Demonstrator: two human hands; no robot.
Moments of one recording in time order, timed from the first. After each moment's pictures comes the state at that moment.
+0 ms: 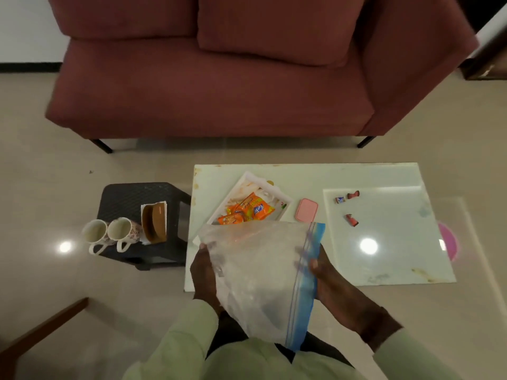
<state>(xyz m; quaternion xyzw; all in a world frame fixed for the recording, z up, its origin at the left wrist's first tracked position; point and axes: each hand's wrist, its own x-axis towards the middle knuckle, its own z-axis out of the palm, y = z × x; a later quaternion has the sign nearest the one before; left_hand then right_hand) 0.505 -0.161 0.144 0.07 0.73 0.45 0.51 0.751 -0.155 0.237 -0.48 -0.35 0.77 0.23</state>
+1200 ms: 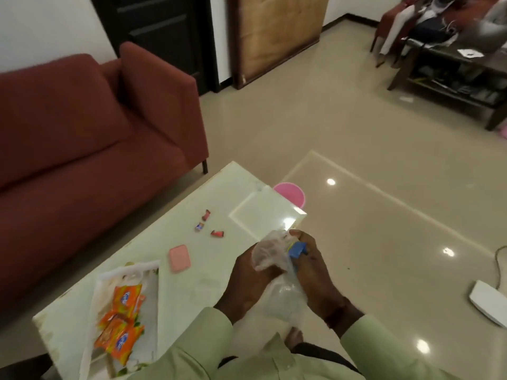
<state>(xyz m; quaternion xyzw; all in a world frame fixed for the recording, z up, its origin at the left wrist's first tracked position) 0.862 -0.204 0.254 0.65 0.33 0.14 0.67 0.968 -0.294 0.280 -0.67 -0.17 0.36 0.63</state>
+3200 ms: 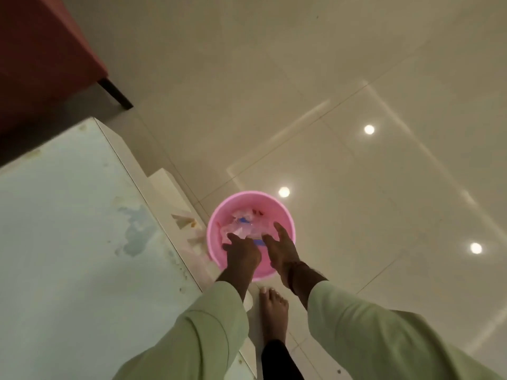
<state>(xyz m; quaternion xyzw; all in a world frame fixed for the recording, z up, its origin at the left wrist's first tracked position) 1.455 0.062 -0.331 0.46 0.72 -0.10 0.51 1.531 0.014 -0.336 -0.78 -0.05 0.56 0.28</state>
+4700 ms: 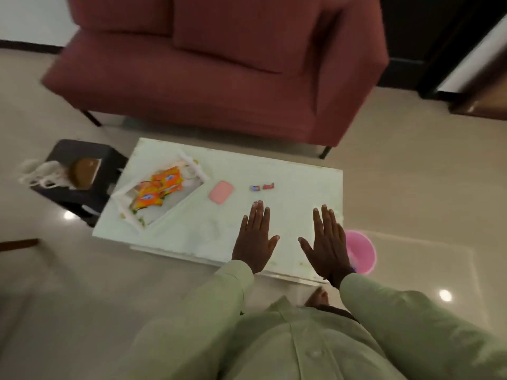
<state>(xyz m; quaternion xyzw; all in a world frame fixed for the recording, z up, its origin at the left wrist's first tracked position) 1.030 -0.147 0.122 0.68 0.71 0.05 0.17 1.235 -0.102 0.126 -0.59 -0.79 0.16 0.03</state>
